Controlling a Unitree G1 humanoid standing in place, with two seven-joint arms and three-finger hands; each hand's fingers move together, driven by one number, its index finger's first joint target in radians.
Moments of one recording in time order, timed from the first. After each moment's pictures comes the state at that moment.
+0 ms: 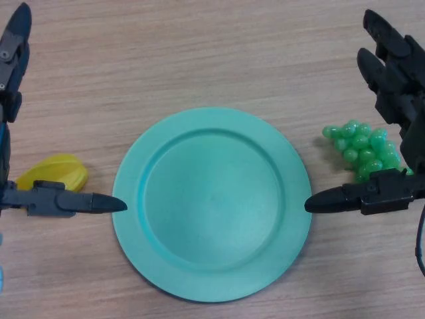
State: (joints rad) left arm 0.00 0.26 0.22 -0.55 0.09 0.06 -0.11; right arm -0.11 -0.26 -0.05 -0.68 0.03 0.42 0.18
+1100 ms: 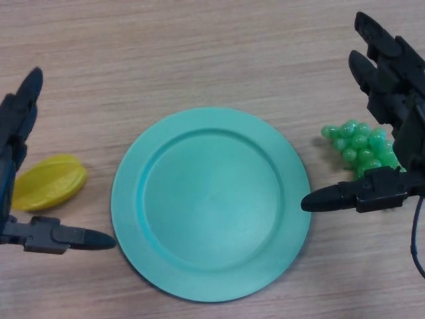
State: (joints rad) left arm 0.07 0.27 0.25 -0.43 0.19 0.15 -0.22; right arm -0.13 -0.26 -0.04 -0.63 0.05 0.42 0.19
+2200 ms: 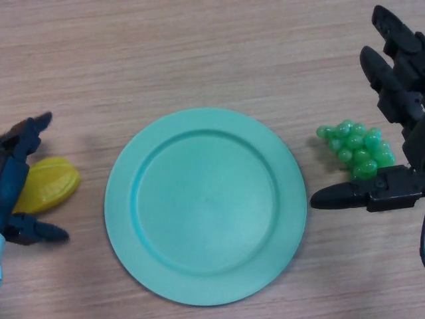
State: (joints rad) left arm -0.06 0.37 0.19 -0.07 0.68 0.03 -0.09; right arm -0.11 -0.26 -0.08 -0.68 0.13 0.44 0.16
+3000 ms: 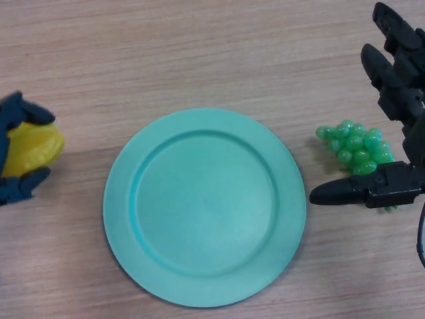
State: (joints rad) left arm -0.10 0.39 0.22 -0.24 0.69 0.02 -0.04; right arm -0.12 -0.26 -0.08 -0.68 0.13 0.47 0.16
